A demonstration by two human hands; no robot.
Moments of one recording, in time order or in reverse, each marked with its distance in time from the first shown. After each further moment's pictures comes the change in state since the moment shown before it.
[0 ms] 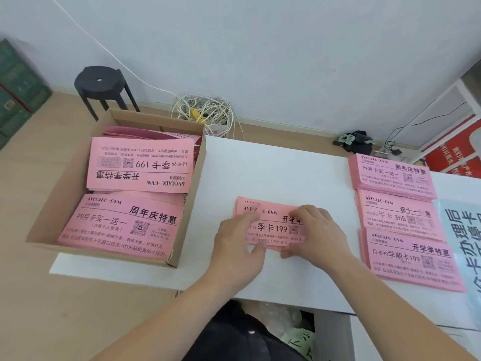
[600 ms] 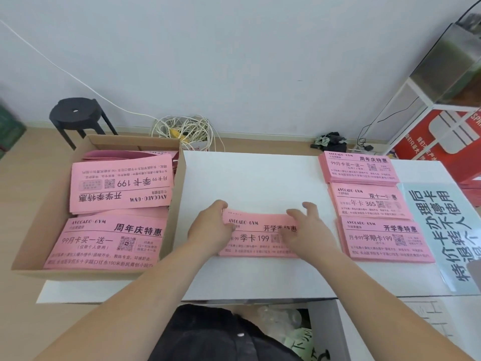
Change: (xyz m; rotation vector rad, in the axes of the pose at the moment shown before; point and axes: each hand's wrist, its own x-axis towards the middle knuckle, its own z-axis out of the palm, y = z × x) left_hand 0.063 -0.002 -0.022 0.278 -0.158 -0.177; right_hand -0.024 0.003 -0.008 0.149 0.036 0.223
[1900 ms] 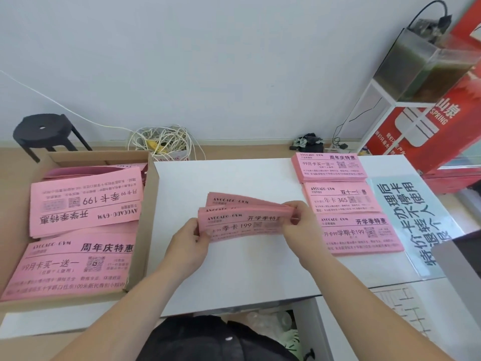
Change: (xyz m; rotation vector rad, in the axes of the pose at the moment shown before) left_hand -0.014 -0.008 0.015 -0.206 0.024 0.050; right_hand -0.013 0.016 -0.017 0.864 0.295 0.098
